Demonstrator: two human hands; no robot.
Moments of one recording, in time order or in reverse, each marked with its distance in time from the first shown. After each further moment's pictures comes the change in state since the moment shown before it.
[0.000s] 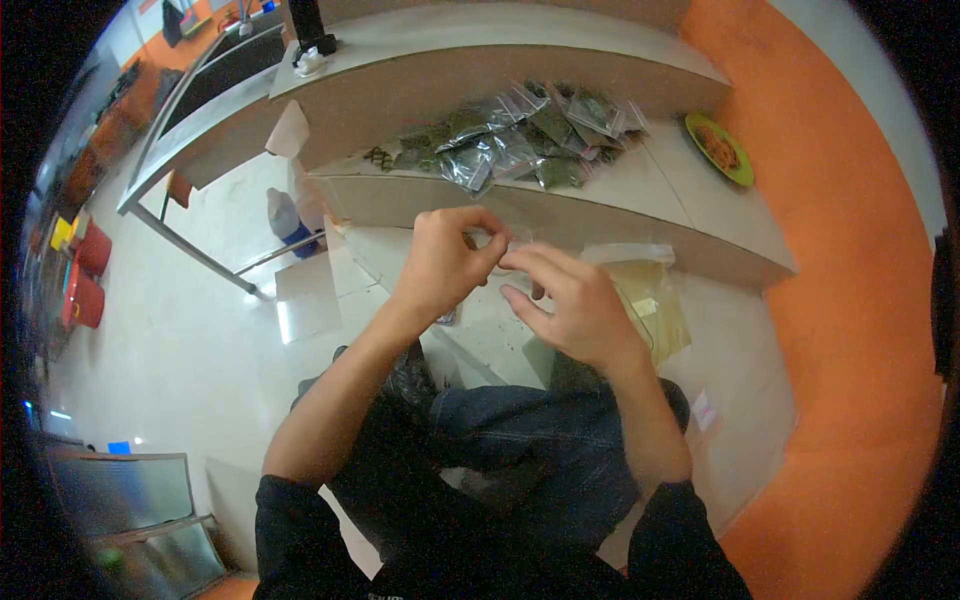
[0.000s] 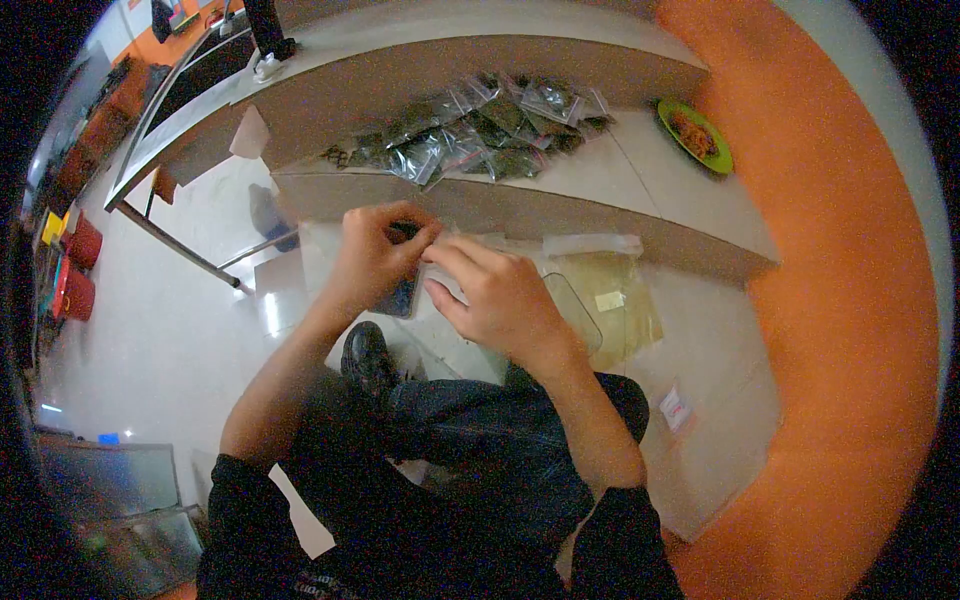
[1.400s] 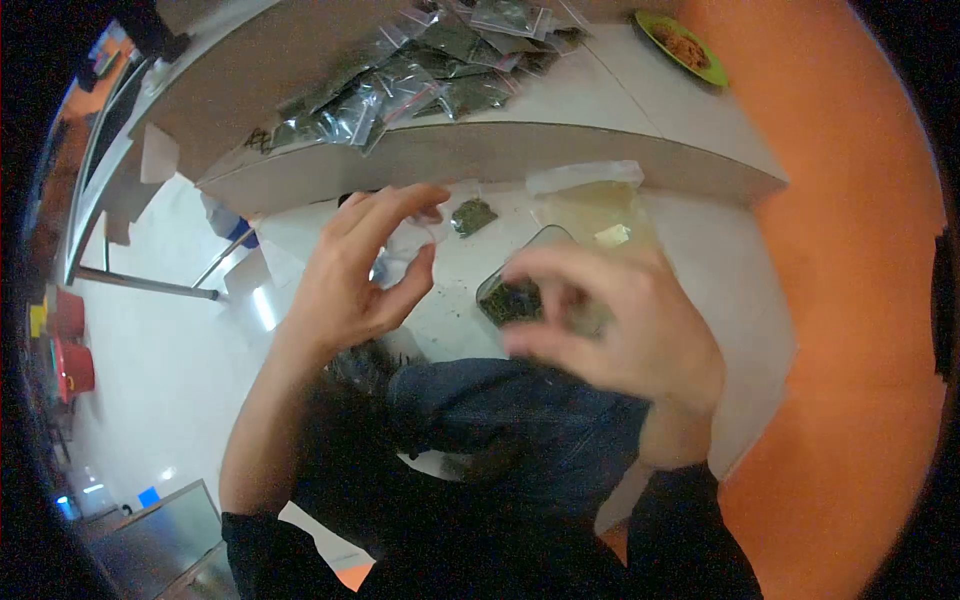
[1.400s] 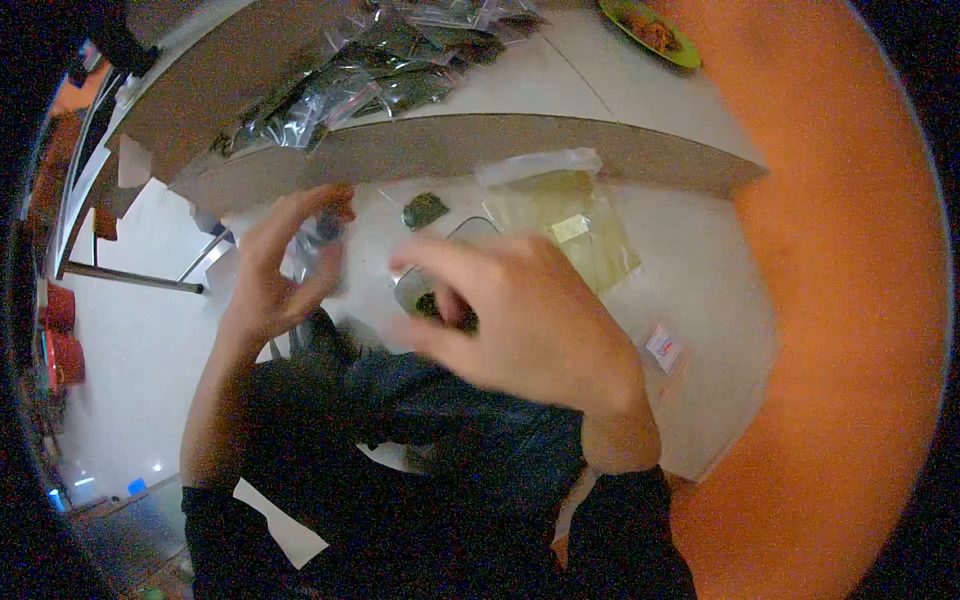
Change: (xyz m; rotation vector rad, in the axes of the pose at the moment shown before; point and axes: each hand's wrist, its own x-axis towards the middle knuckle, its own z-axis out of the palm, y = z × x) left_hand -0.002 0.008 0.018 0.048 -0.265 0.298; right_hand -0.035 0.006 -0.081 0.202 -0.347 0.369
